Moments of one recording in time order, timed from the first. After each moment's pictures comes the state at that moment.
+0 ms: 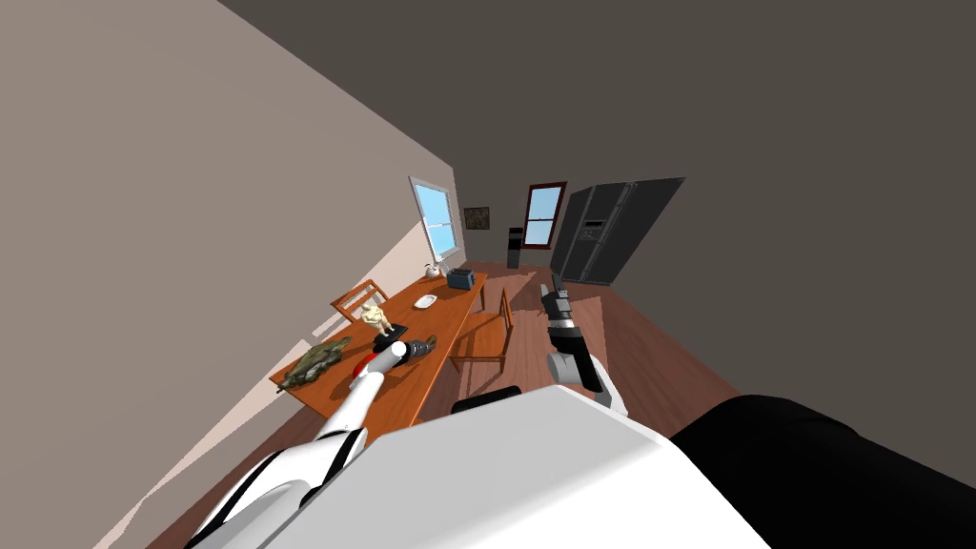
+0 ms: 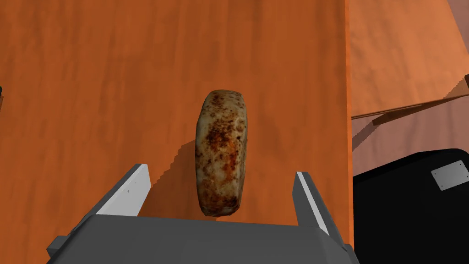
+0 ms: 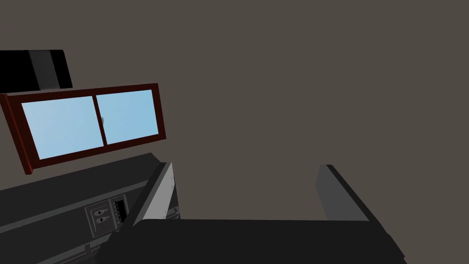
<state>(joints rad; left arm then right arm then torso) -0.34 0.41 0.05 -0.85 0.84 0.72 0.66 0.47 0.02 -0.06 -2.25 0.06 -0.36 -0.05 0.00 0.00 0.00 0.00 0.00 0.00</state>
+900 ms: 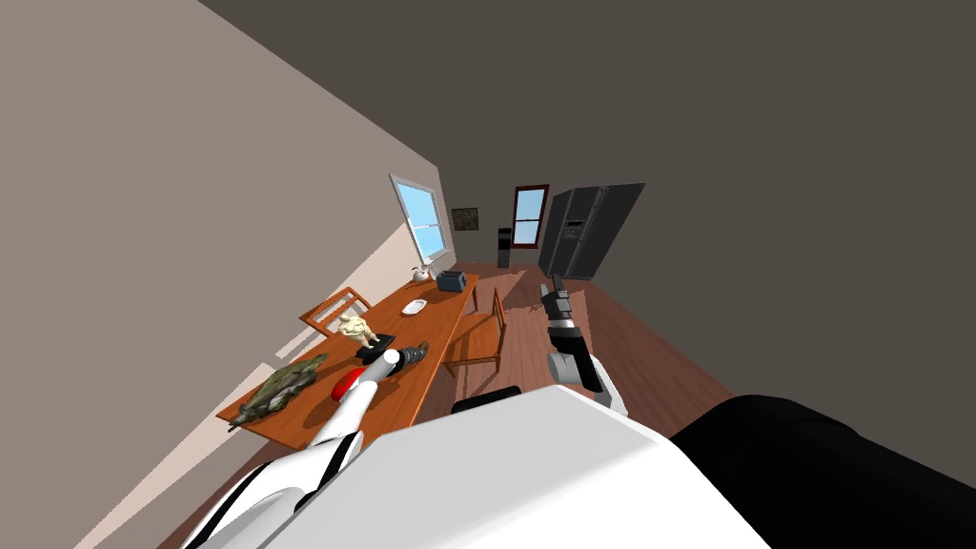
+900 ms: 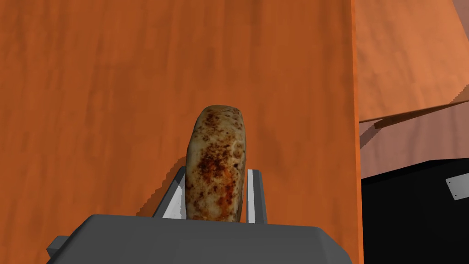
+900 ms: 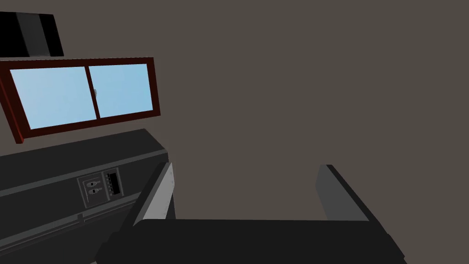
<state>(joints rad) -0.32 0.42 0.11 -0.76 0.89 0.65 0.60 0.47 0.02 -0.06 -2.25 0.06 -0.36 -0.05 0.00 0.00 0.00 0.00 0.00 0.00</state>
